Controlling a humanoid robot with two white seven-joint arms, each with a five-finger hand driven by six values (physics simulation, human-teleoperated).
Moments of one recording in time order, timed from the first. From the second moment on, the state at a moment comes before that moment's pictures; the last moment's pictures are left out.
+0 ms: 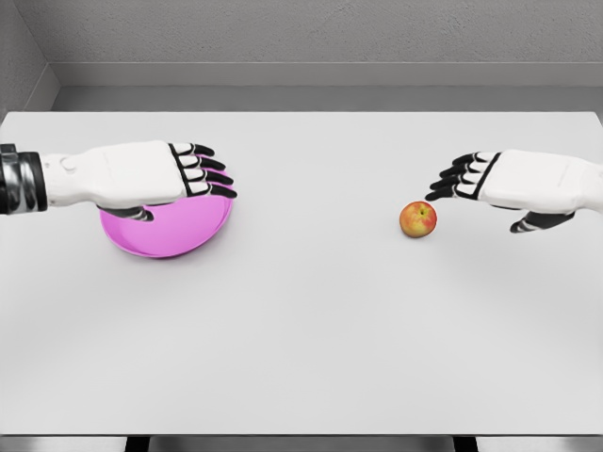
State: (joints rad) left arm -0.76 0.97 -0.77 -1.72 -0.43 -0.61 -0.41; right arm -0.57 -1.08 0.53 -1.73 0.24 -0.58 0.60
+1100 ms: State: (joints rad) left arm -0.74 0.91 -0.73 -1.72 -0.44 -0.61 -0.49; right arm -0.65 -0.87 0.76 -1.54 0.16 -0.20 0.61
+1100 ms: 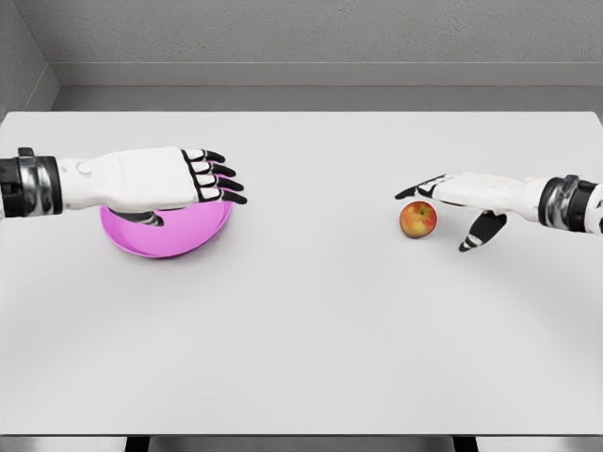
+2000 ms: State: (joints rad) left arm -0.75 0.92 -0.74 -1.72 -0.44 -0.61 -0.49; right arm -0.70 -0.76 0.79 -1.38 0.17 -0.21 0.61
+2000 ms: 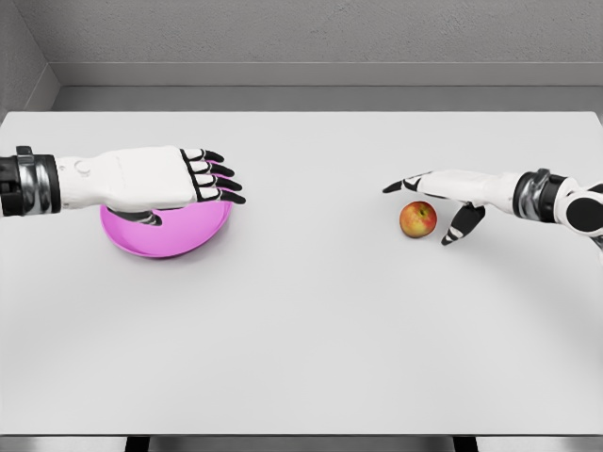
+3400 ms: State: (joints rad) left arm -0.75 0.92 -0.74 -1.72 -0.44 -0.61 -0.49; right arm -0.70 -0.72 0.80 -1.33 0.17 -0.31 0.61
